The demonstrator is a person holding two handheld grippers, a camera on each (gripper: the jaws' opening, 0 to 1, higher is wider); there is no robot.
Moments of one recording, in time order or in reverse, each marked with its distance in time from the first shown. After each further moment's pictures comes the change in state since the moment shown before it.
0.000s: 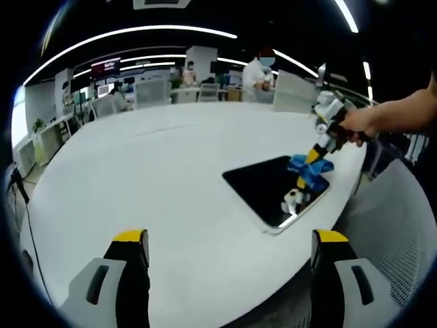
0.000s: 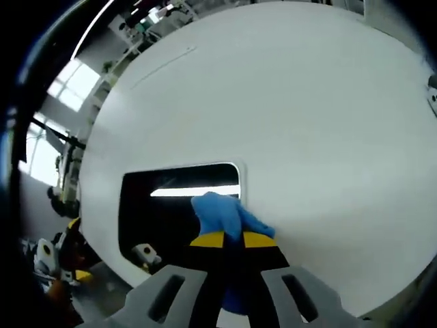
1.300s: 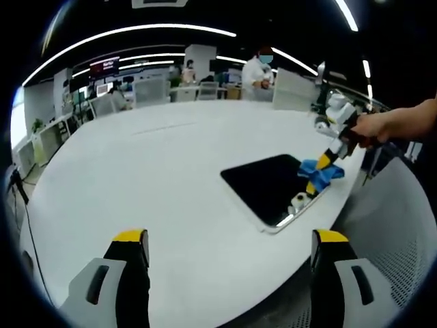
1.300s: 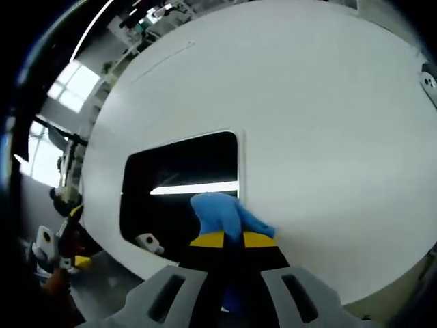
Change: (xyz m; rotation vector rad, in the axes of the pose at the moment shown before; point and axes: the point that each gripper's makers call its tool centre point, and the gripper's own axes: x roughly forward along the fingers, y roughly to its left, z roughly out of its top) left arm 0.001 -0.004 -0.001 0.006 0.017 -0.004; right arm -0.013 0.003 -0.040 0.017 0.019 0.016
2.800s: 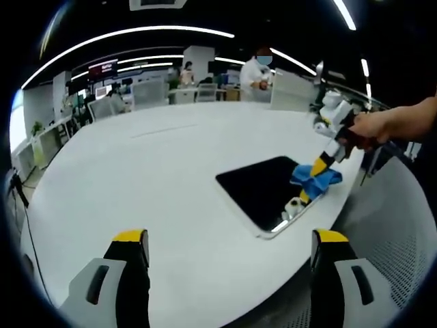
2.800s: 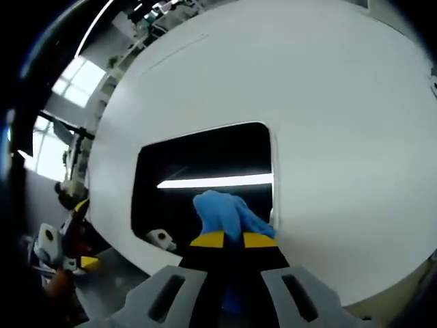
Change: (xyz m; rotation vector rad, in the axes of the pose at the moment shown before) left arm 0.004 -0.008 0.005 0.012 -0.013 -0.001; right arm 0.013 0.030 0.000 -0.019 0.023 0.039
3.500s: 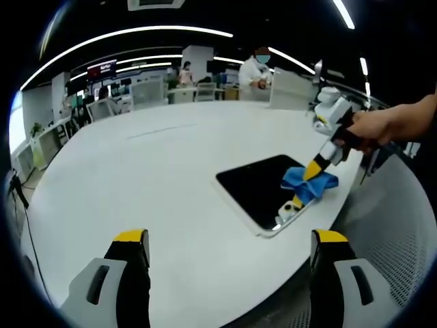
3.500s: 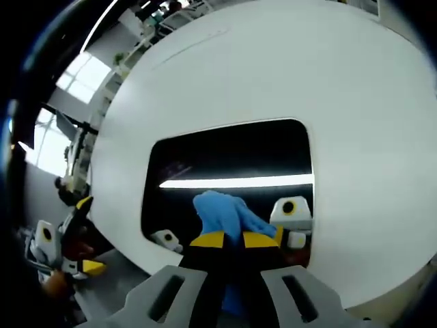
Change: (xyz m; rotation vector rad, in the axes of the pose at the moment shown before) left arm 0.000 0.000 -0.001 0.002 0.006 -0.003; right arm 0.009 0.037 -0.008 -0.035 -0.015 0.008
